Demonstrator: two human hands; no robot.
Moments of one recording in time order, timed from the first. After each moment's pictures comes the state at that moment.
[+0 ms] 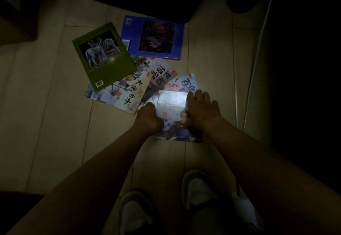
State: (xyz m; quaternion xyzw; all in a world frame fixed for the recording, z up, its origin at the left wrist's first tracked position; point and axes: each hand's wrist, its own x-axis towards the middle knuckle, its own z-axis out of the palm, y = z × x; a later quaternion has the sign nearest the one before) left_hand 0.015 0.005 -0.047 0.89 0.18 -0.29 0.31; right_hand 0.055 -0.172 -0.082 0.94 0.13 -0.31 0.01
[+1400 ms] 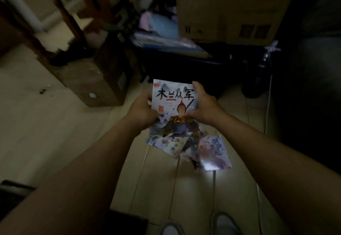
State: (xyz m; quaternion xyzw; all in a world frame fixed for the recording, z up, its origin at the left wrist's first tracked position) left_hand -0.003 0.111 0.262 0.86 0.19 -0.03 0.47; right_hand 0.089 -0.082 0.205 0.89 0.18 -0.13 -0.41
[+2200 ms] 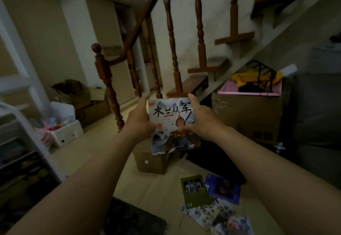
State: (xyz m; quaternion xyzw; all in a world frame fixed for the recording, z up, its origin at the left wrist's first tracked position) left_hand -0.215 0.122 0.610 0.90 0.17 0.24 0.33; right_hand -0.079 -0.039 0.569 0.87 0.36 0.09 -0.33
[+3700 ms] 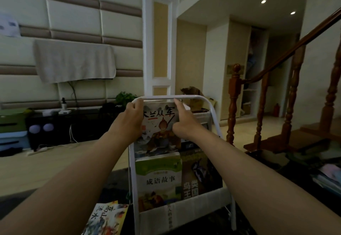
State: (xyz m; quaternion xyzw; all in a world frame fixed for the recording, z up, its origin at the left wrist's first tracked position) left_hand -0.674 0.310 0.655 0.82 0.47 0.32 -0.10; right_hand -0.485 0.257 0.661 0.67 0.64 -0.14 -0.36
